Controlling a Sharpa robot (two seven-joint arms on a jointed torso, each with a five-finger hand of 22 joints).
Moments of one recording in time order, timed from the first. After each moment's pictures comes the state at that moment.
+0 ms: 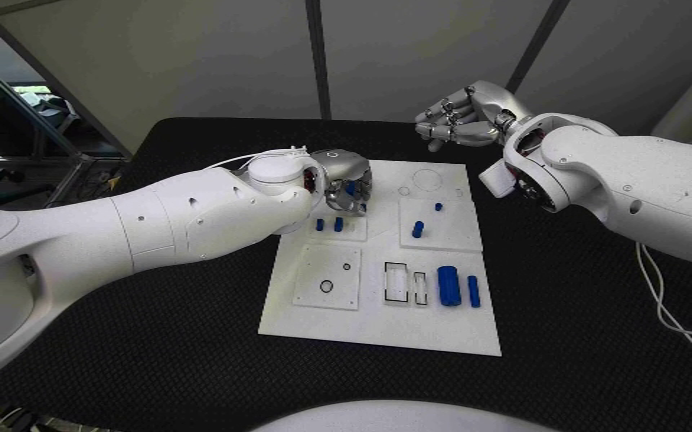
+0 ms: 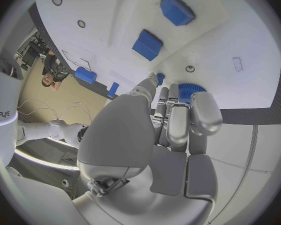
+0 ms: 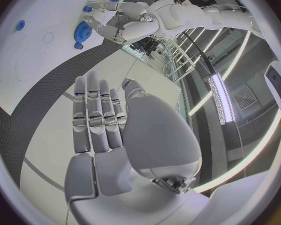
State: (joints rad) left arm 1.24 -0.56 -0.08 1.27 -1.58 -0.12 -0.09; left_hand 1.48 -0.14 0.21 0.15 0.11 0.94 0.13 0.27 0.15 0.99 0.08 0.44 0.13 1.44 0.00 1.35 1.11 0.19 1.41 0.09 1.14 1.26; right arm 1.32 -0.76 0.00 1.42 -0.74 -0.32 0.04; right_hand 1.48 -0.08 0.06 0.28 0.44 1.01 0.18 0.09 0.07 1.27 0.11 0.07 0.13 1.36 0.05 0.08 0.43 0.18 0.99 0.16 0.41 0.24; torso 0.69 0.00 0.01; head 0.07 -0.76
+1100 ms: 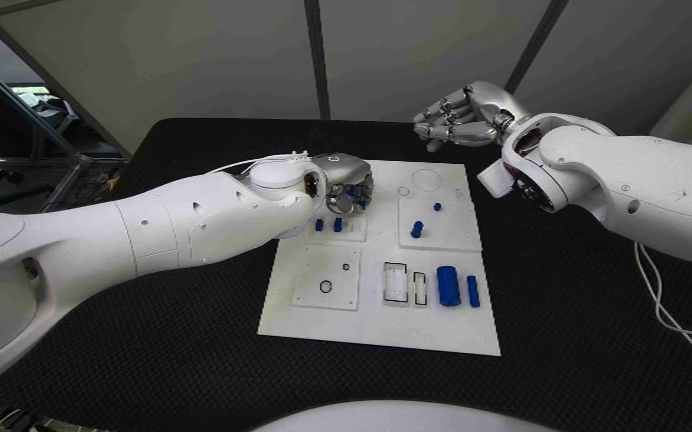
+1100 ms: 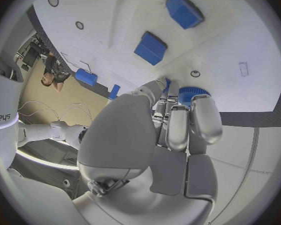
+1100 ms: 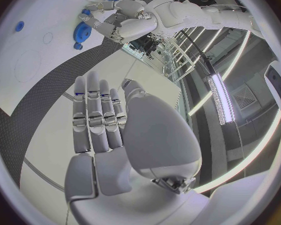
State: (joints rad) left arm 1.23 -0.55 -0.09 1.27 -1.58 -0.14 -0.08; left_hand 1.53 -0.12 0.40 0.08 0.11 1.03 0.14 0.22 0.13 1.11 0.07 0.33 0.09 1.46 0.00 1.39 1.15 0.19 1.43 0.09 1.23 1.31; right arm 1.32 -0.76 0.00 1.42 -0.74 -0.32 0.04; right_hand 1.48 -0.08 0.07 0.28 0.44 1.01 0.18 0.09 0.07 1.27 0.11 0.07 0.13 1.36 0.05 0.08 0.43 0.18 0.99 0.16 0.41 0.24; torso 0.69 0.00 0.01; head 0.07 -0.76
